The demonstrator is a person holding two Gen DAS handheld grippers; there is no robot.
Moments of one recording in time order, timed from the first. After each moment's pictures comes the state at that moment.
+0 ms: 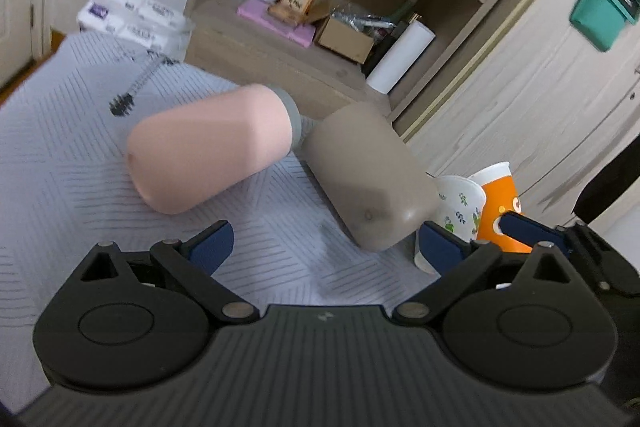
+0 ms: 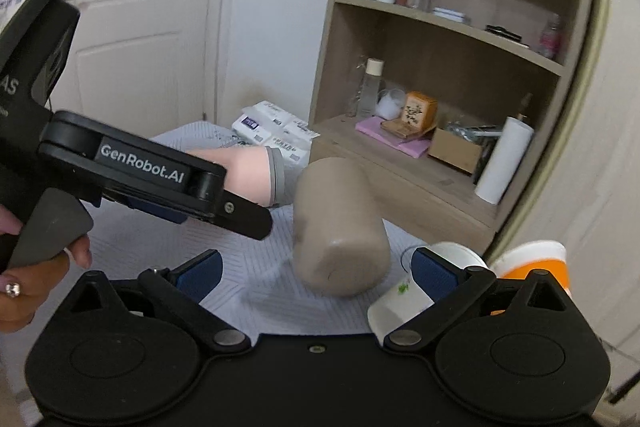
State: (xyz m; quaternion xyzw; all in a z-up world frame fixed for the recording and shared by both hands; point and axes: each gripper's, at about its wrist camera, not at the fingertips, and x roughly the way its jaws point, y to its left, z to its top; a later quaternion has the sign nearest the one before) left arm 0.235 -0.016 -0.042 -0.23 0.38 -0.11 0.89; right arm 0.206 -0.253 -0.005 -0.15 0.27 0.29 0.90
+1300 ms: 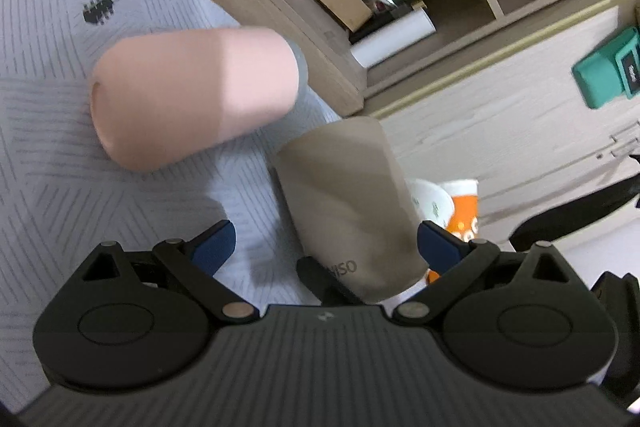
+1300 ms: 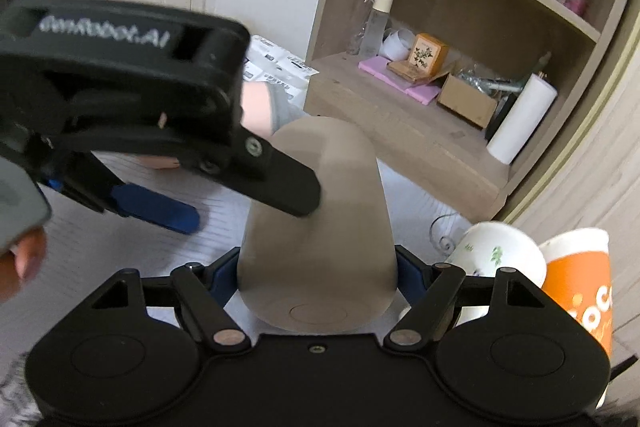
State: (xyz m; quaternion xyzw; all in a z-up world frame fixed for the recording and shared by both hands) left arm 0.260 0.003 -0.070 -0.38 0.43 -0.16 0.80; right arm 0.237 -0.203 -0.030 -0.18 0.36 0.25 0.88
